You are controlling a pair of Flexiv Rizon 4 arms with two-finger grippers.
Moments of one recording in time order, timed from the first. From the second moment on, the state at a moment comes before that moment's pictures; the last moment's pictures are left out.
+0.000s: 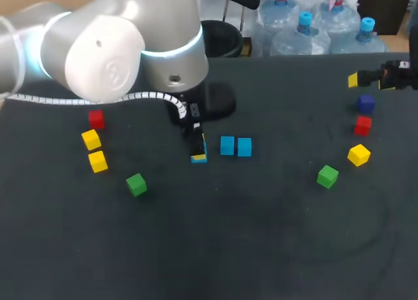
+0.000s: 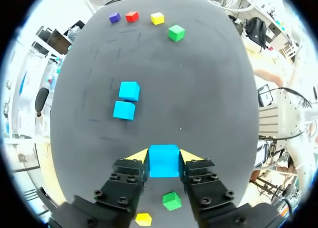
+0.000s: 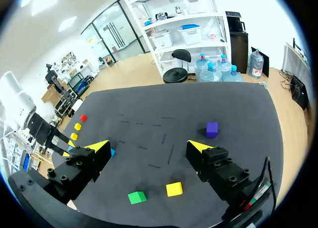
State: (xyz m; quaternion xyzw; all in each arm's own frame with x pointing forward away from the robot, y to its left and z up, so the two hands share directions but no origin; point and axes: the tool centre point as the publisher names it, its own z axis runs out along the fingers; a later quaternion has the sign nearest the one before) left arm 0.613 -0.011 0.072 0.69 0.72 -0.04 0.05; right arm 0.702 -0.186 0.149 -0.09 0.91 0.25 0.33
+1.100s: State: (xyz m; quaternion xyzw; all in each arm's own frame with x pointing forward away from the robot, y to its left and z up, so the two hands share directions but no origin) left arm 0.611 -0.009 0.060 0.71 0.70 -0.03 0.04; right arm 0.702 -0.186 0.149 -0.09 0.91 0.25 0.33
